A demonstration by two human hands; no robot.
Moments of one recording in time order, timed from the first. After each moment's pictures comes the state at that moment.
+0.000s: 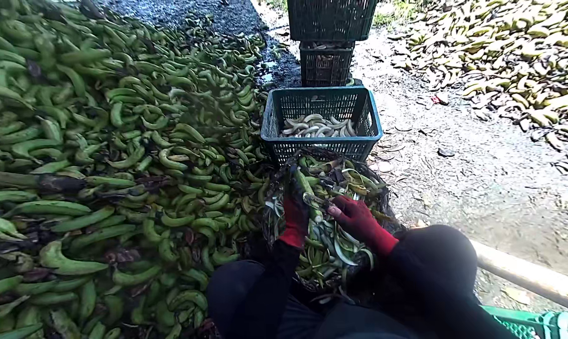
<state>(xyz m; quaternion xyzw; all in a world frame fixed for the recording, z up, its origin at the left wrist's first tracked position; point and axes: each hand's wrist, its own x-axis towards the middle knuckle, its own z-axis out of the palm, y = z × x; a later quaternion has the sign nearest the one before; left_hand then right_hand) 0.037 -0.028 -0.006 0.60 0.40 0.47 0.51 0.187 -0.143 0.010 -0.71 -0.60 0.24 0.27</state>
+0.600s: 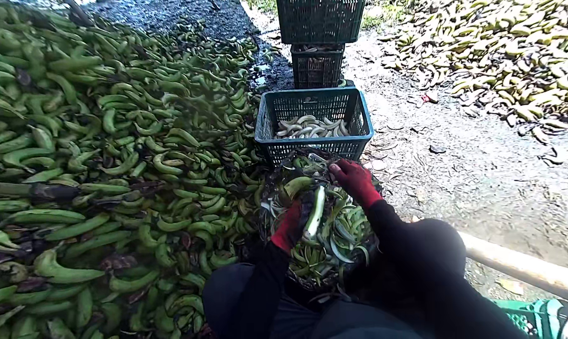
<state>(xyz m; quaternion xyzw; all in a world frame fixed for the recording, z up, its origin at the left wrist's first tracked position) 0.023 -0.036 -0.007 0.56 0.29 0.26 0.73 0.244 -0.088 0.016 -0.81 -0.50 0.12 0.27</state>
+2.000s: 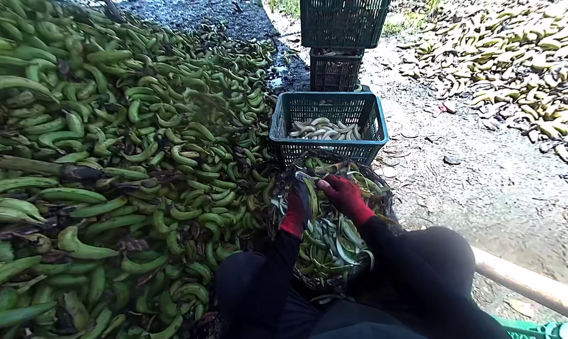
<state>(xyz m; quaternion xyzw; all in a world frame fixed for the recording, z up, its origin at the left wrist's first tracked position) 0.034 -0.023 0.007 0.64 0.47 0.34 0.51 0.185 -0.075 0.024 -0.78 -0.55 0.21 0.24</state>
